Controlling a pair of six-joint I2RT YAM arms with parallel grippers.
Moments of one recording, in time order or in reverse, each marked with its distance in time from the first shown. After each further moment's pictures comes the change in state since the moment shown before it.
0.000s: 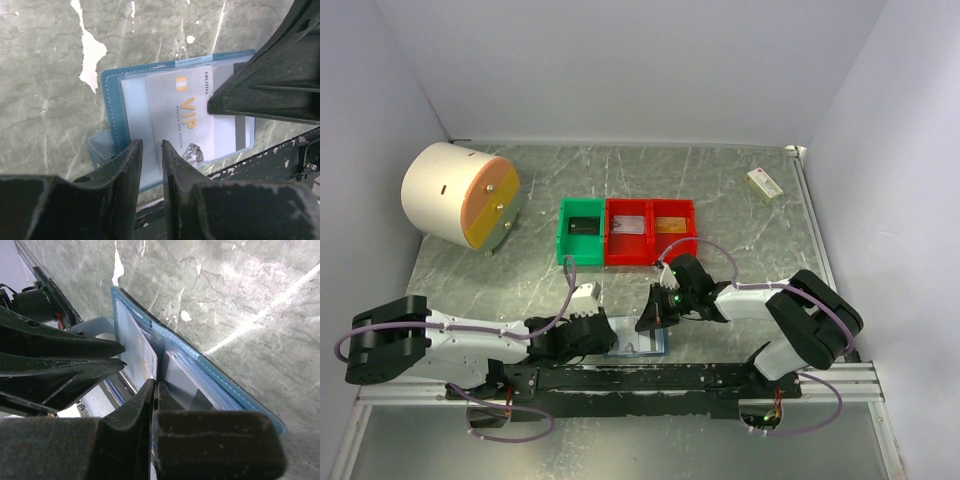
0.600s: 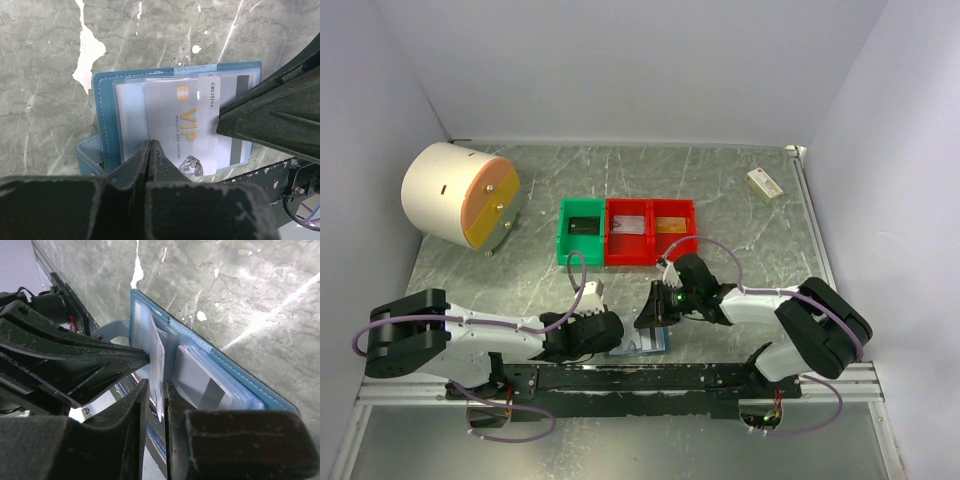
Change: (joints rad) left arm 0.013 0.118 0.086 -0.060 -0.001 -0.127; right arm -0.006 -0.061 -0.023 0.023 0.008 0.024
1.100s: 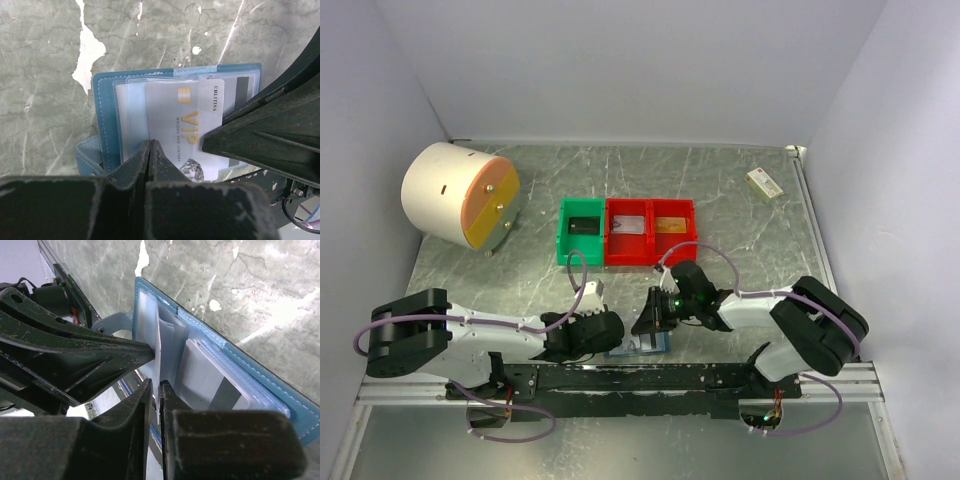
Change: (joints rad) left arm 0.000 0.008 0.005 -0.002 -0.003 -0.017; right arm 0.053 0.017 -0.045 0.113 -0.004 0.059
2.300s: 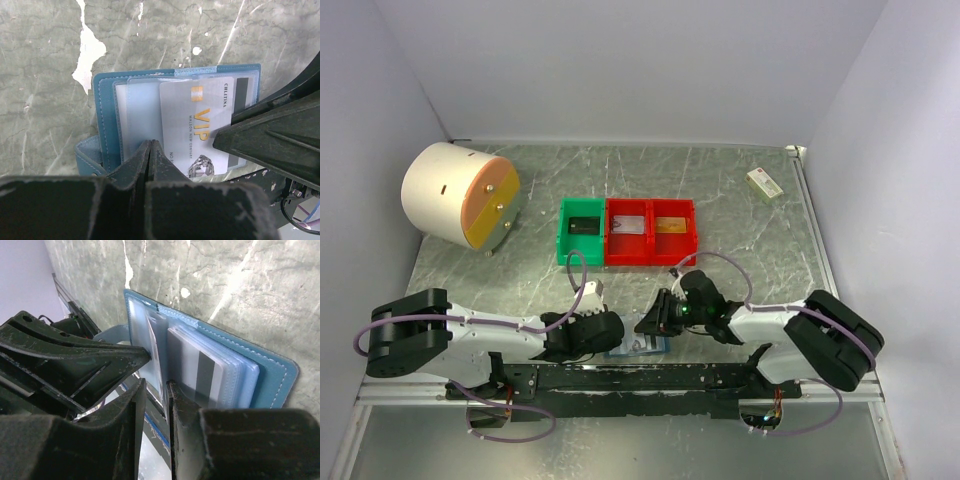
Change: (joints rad) left arm 0.000 0.000 -0.001 0.002 0.000 -0.007; right arm 0.025 -0.123 -0.126 0.082 0.157 0.212
